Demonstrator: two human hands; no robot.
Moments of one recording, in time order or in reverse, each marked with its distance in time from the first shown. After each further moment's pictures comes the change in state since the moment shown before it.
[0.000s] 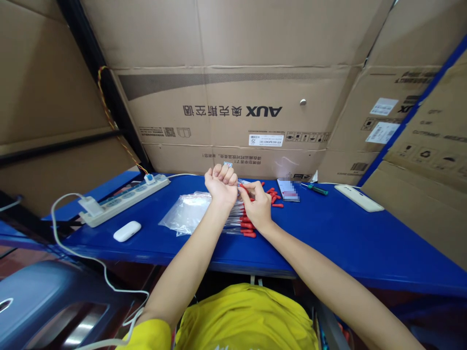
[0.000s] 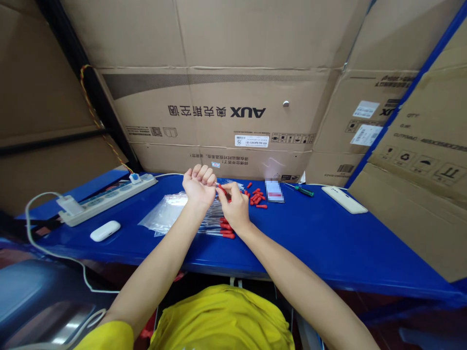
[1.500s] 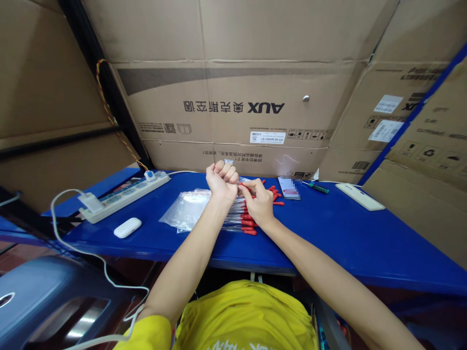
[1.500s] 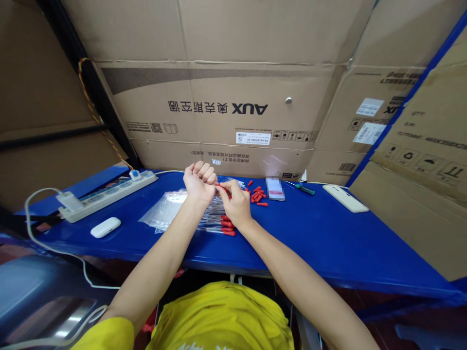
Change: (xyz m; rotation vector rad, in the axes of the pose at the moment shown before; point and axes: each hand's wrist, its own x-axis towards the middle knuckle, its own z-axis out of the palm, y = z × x) left_hand 0.002 0.003 0.005 0.055 0.052 -0.055; right_hand 0.004 0.000 -0.005 -0.013 -0.072 -0.021
